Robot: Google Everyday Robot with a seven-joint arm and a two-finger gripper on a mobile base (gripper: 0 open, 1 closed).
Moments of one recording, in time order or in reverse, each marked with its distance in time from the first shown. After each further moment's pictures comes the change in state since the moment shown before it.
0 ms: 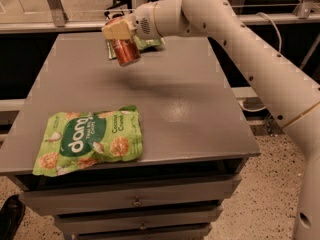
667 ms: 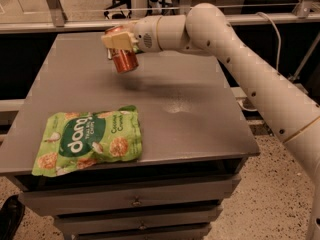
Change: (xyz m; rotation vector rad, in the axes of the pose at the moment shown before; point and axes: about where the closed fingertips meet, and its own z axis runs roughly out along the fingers) arm 0.016 0.010 0.003 -0.052 -0.110 -0.051
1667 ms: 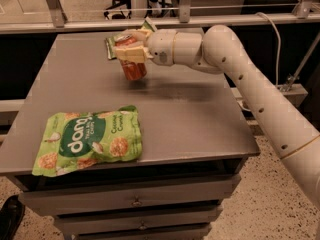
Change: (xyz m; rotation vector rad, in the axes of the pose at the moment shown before) arm 0.024 0.004 -0.026 -0.098 -0.139 -0.162
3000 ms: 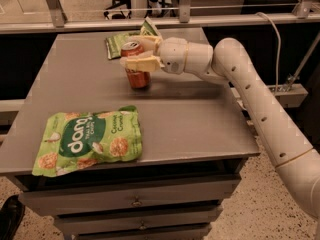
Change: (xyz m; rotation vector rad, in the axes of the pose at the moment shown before) arm 0.008 0.013 -0.029 -0.104 -0.149 -0.064
